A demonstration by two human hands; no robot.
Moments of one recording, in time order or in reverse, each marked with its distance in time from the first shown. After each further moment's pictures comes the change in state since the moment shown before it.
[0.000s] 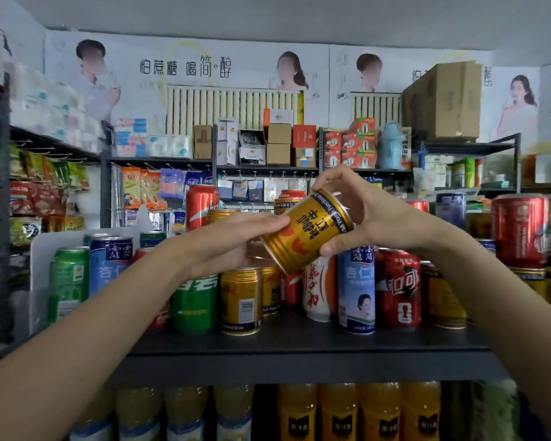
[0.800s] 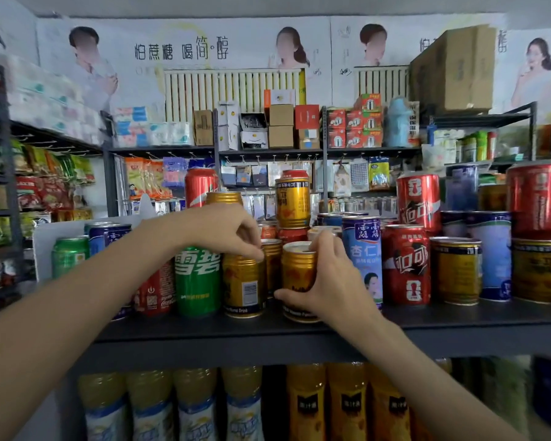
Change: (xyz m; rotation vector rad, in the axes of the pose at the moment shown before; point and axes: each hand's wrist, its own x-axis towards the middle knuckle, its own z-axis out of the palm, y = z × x) left_hand 0.005 0.002 -0.015 1.206 -0.016 -0.048; right_hand -0.022 0.057 0.119 -0.495 0.443 0.257
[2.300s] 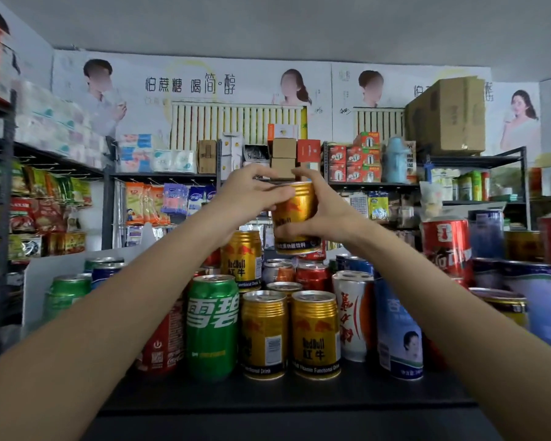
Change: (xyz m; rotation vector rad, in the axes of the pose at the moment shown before) left_hand 0.037 -0.018 -0.041 -0.907 0.640 -0.086; right_hand 0.143 -0.036 -0.033 0.510 -0.221 -0.044
